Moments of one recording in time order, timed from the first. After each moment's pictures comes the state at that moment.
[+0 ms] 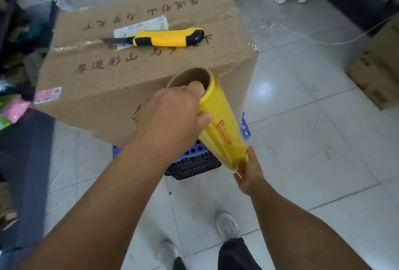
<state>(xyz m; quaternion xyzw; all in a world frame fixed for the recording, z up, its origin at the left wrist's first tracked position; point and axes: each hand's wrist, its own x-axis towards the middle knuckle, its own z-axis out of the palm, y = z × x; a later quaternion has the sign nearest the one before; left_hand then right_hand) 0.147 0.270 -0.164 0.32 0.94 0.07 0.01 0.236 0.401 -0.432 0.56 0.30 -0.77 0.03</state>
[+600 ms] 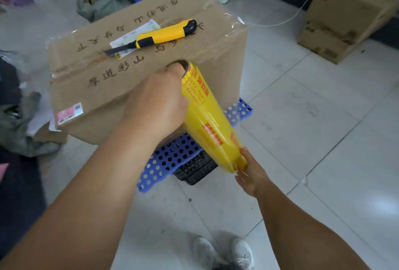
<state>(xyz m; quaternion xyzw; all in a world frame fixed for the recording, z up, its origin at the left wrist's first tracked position) 0.116 0.179 -0.158 0.42 0.90 0.10 -0.01 0.276 0.275 -0.426 0.58 0.20 -0.79 -0.06</state>
